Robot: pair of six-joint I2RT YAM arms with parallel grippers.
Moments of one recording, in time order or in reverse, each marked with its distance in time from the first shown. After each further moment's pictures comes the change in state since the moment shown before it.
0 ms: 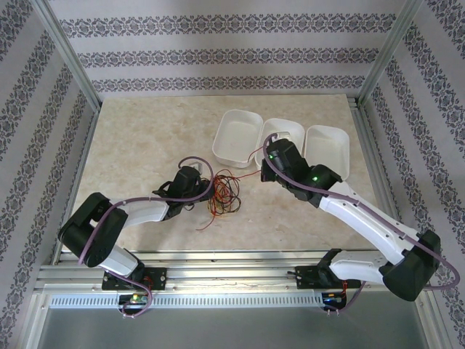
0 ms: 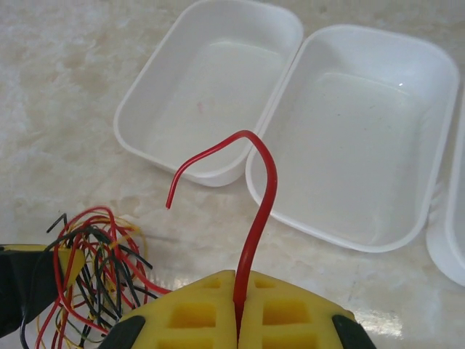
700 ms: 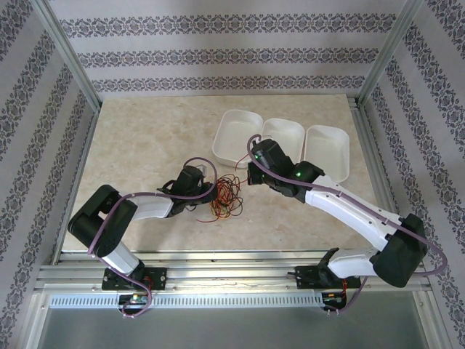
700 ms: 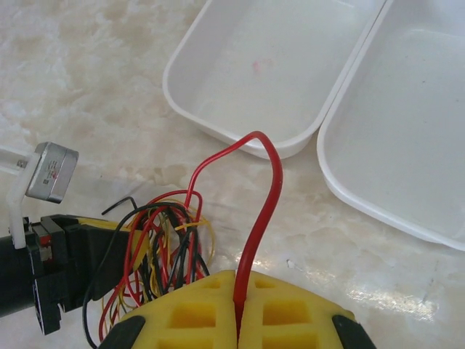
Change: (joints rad) left arm 0.007 0.090 0.032 0.006 0.100 0.022; right arm 0.053 0.125 0.027 0.036 -0.106 0.035
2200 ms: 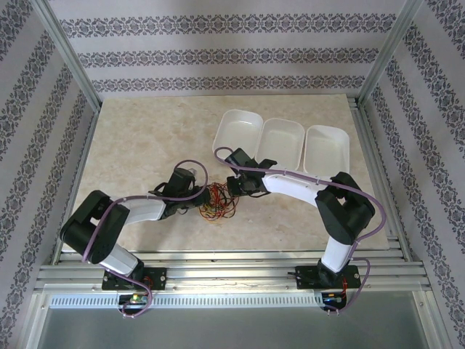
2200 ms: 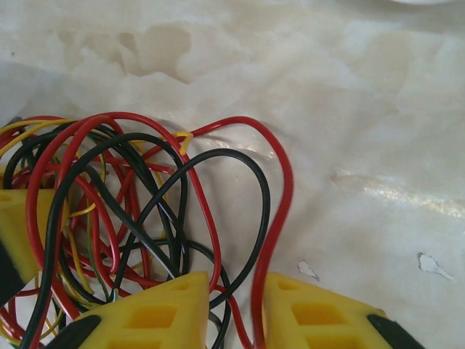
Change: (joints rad) left arm 0.058 -0.060 -0.060 -0.063 0.022 -0.003; right arm 0.006 0.454 0.037 0.091 -0.237 0.055
